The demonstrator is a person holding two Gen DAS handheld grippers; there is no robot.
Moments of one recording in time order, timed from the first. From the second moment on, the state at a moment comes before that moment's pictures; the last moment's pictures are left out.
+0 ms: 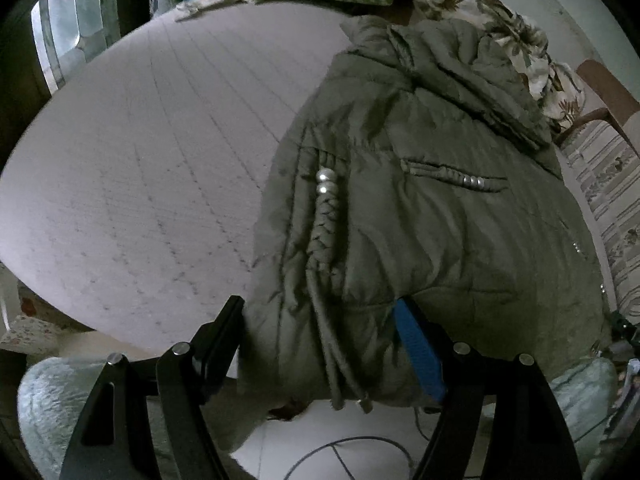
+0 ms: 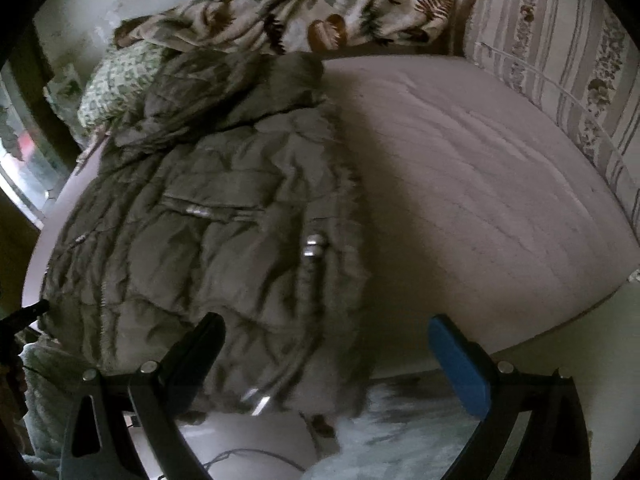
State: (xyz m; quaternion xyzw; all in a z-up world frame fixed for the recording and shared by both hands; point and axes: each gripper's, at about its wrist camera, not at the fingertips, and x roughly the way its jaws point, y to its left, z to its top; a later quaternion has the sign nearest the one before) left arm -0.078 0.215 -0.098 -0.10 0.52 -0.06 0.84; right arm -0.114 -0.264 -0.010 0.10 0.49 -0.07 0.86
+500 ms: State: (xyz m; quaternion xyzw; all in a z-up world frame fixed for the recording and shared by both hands) left arm -0.068 0.198 -0.107 -0.06 0.53 -0.09 0.84; right arm -0.094 -0.286 -0.043 0.20 0.52 -0.03 0.83
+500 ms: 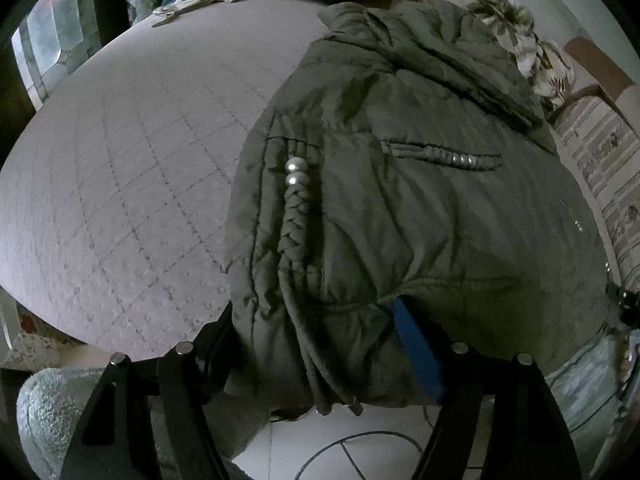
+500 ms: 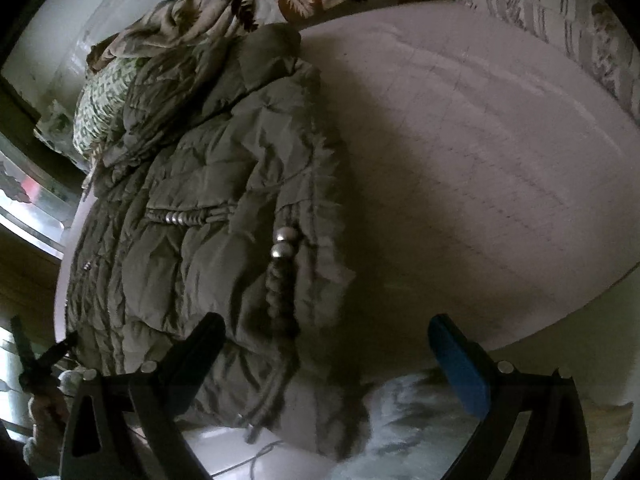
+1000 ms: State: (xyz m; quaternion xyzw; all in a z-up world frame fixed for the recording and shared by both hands) left arm -0.055 0.190 -0.107 -0.07 0.53 -0.12 0.84; right arm -0.083 -0.253 -0.046 0.20 0.54 0.01 0.82
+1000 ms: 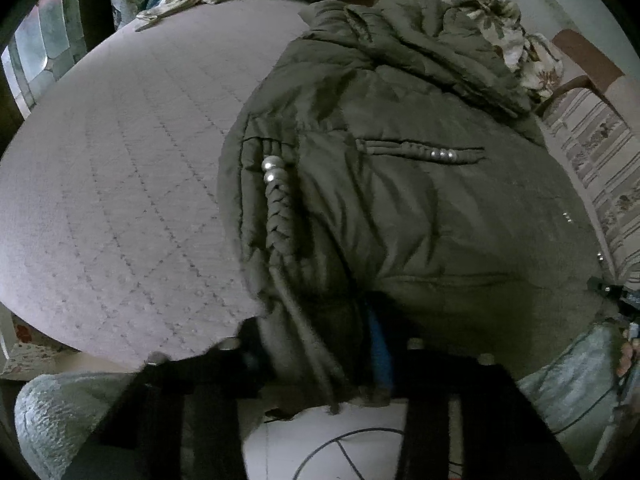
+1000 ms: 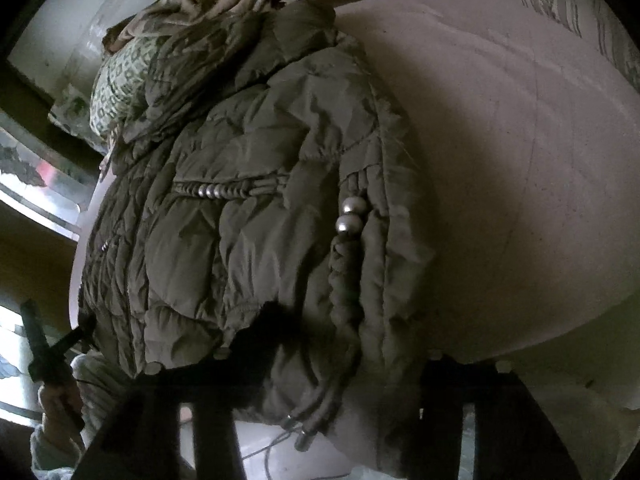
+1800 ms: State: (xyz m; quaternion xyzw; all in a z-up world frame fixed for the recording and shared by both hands) left arm -0.060 0.186 -0.045 -0.05 0.48 -0.14 0.87; right arm -0.093 -0.253 -0.002 0.21 0.48 0.03 0.85
